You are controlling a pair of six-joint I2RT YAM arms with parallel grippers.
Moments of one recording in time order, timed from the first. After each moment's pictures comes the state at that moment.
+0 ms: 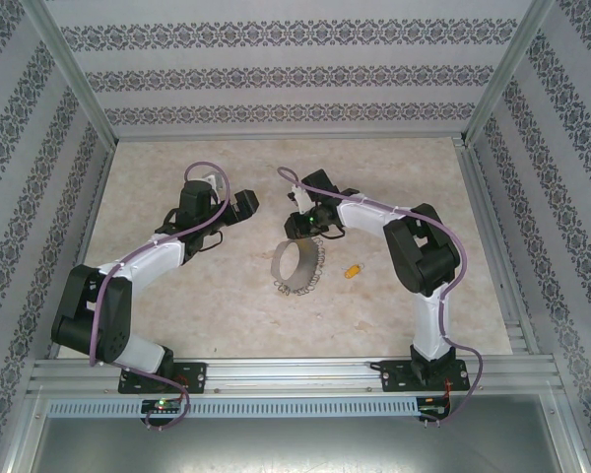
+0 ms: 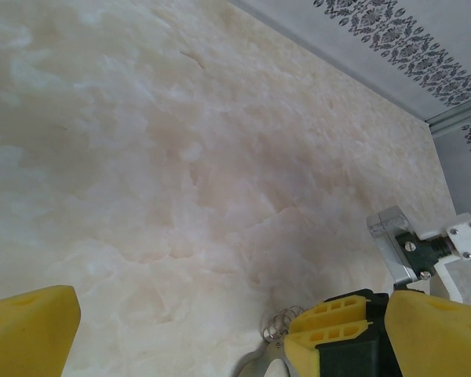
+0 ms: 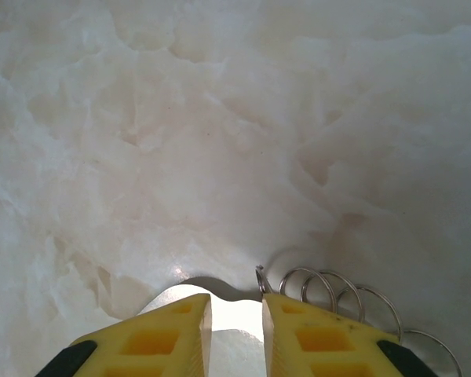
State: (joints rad) left arm -0.26 1.48 0.82 0.11 0.19 -0.65; right arm 0.53 2.04 1.38 -0.41 -0.41 0.25
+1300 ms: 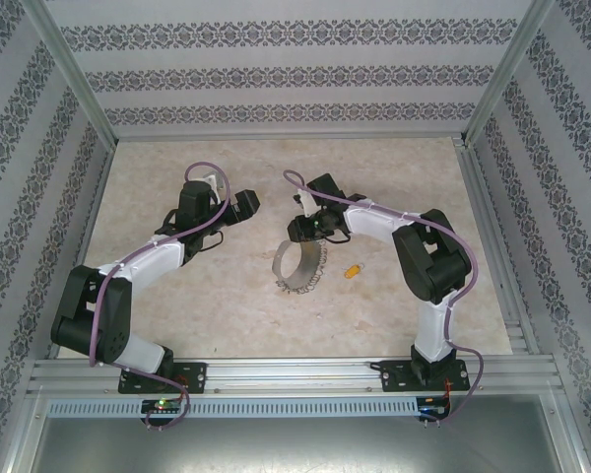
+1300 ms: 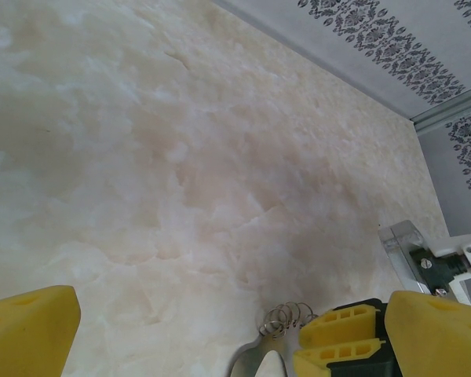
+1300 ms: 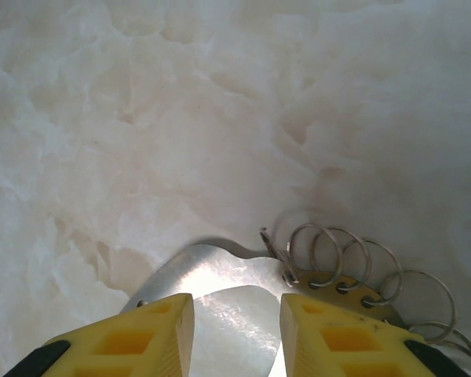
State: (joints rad) left arm -0.26 1.47 0.81 0.14 0.22 -0.65; right arm 0.53 1.95 1.28 -0.37 -0.37 0.29
